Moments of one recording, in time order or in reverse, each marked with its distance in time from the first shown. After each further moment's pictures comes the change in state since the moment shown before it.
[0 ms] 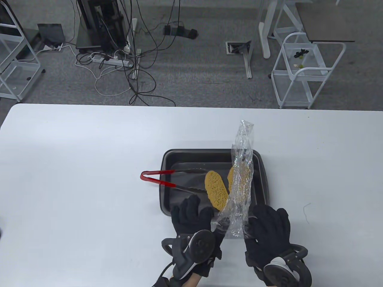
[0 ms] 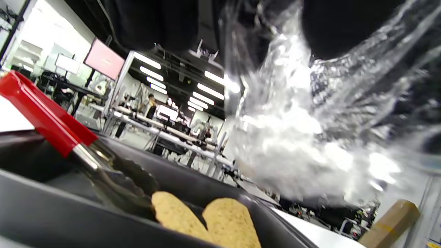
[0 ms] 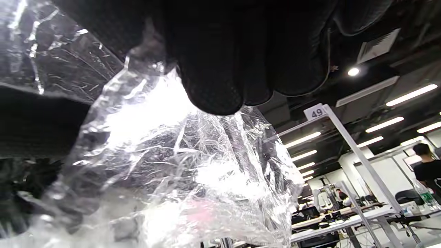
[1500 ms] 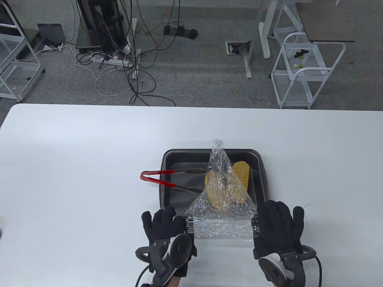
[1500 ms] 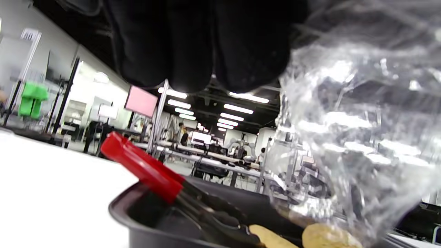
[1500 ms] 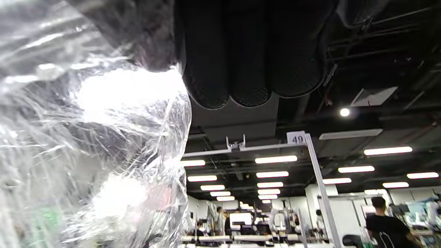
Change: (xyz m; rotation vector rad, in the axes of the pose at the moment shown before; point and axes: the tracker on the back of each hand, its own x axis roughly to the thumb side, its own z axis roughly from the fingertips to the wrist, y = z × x) left_hand -0.039 0.024 0.014 0.108 0.086 -0.225; right_hand 0.000 -0.012 -0.008 -0.027 -0.017 0.301
